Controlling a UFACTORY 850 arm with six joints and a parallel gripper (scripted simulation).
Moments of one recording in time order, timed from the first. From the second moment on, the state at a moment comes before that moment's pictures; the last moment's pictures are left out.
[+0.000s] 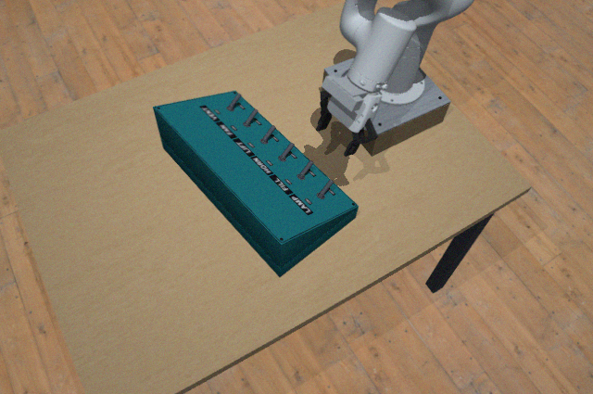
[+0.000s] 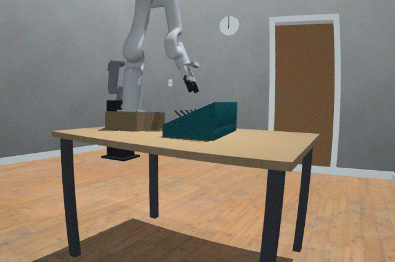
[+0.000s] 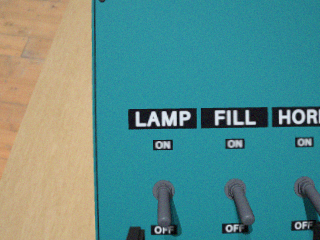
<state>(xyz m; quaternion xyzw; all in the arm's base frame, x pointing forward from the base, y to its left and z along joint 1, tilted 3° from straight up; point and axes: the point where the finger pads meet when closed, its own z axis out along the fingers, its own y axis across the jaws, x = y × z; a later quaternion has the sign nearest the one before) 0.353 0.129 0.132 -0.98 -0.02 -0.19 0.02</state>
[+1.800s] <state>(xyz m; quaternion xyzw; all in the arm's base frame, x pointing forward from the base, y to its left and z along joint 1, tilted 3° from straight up) 0.375 0.133 0.080 -0.98 -0.02 -0.19 0.03</state>
